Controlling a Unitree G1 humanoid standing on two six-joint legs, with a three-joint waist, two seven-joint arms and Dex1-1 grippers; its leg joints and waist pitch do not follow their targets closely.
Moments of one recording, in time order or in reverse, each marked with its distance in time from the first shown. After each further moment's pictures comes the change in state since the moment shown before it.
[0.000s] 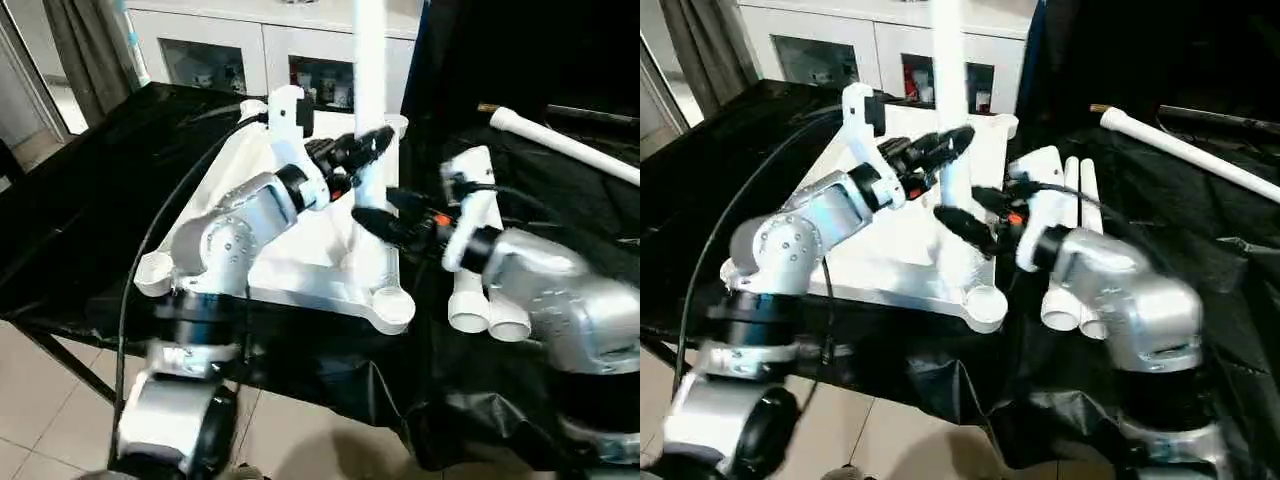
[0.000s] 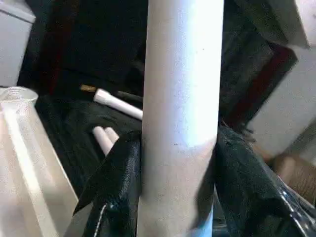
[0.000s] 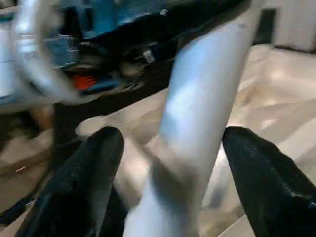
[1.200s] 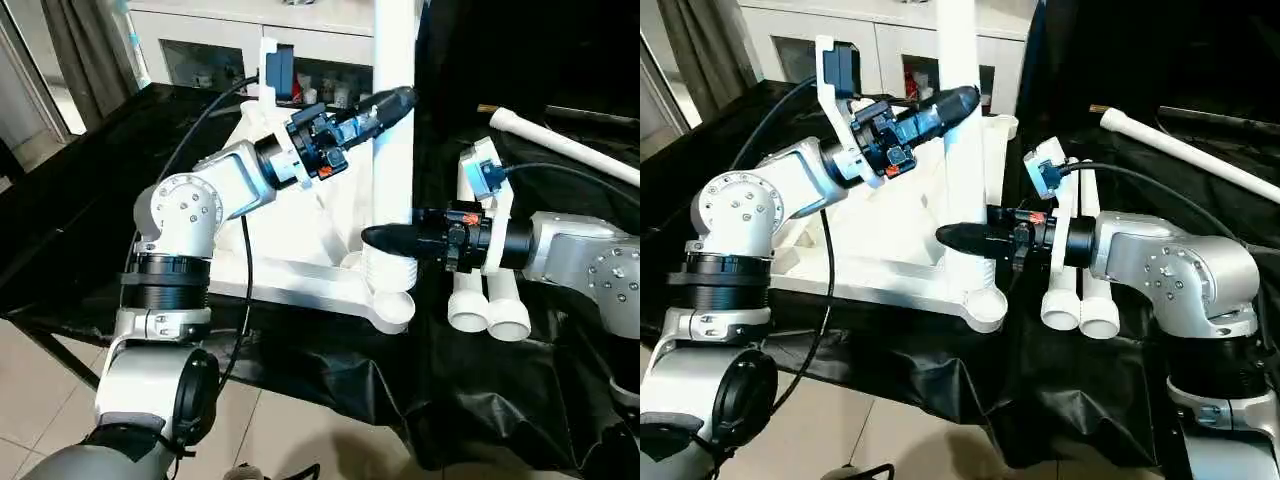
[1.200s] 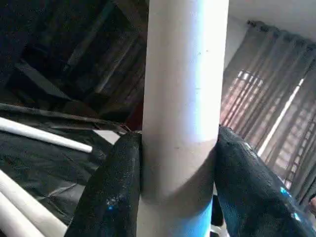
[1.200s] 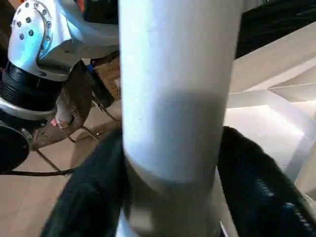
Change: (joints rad) left arm -0.094 0.058 0.081 0.034 -0.240 0.174 -0.295; right arm -0.089 -0.131 0.000 0.052 0.161 0.224 0.177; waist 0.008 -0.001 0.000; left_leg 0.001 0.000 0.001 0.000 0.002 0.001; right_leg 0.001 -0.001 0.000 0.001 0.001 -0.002
